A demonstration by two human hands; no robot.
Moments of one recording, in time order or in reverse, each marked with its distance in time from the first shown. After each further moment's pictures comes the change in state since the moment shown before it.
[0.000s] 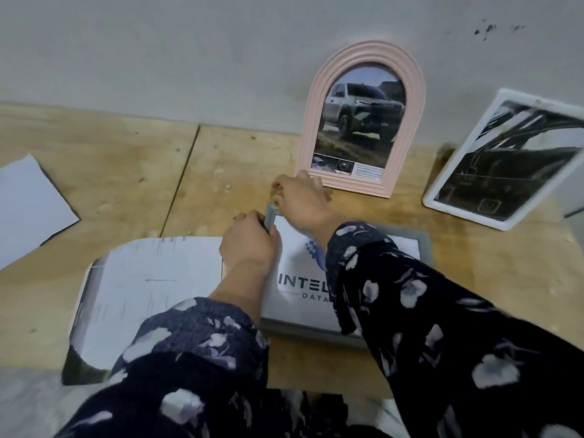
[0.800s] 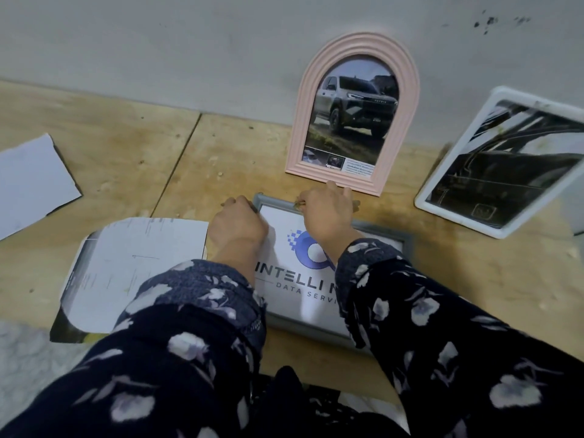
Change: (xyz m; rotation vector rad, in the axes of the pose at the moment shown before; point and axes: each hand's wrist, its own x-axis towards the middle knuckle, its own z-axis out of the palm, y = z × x) left_hand -0.012 0.036 -0.004 0.188 -0.021 -0.162; right_hand -0.027 0.065 0.006 -0.334 0.067 0.008
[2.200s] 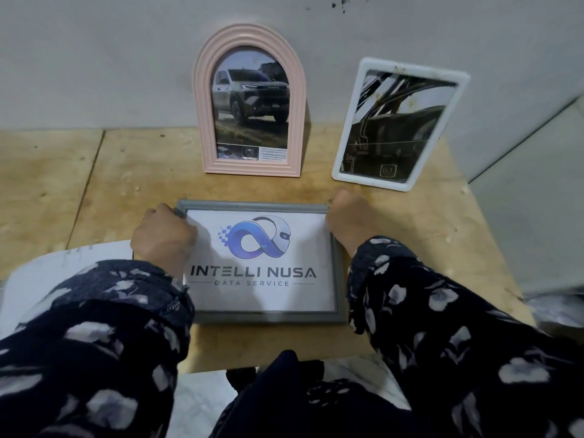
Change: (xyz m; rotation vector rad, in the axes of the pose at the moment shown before) left_hand -0.002 0.016 0.006 0.116 0.003 -0.017; right_hand -0.079 0.149 0.009 0.320 0.046 0.524
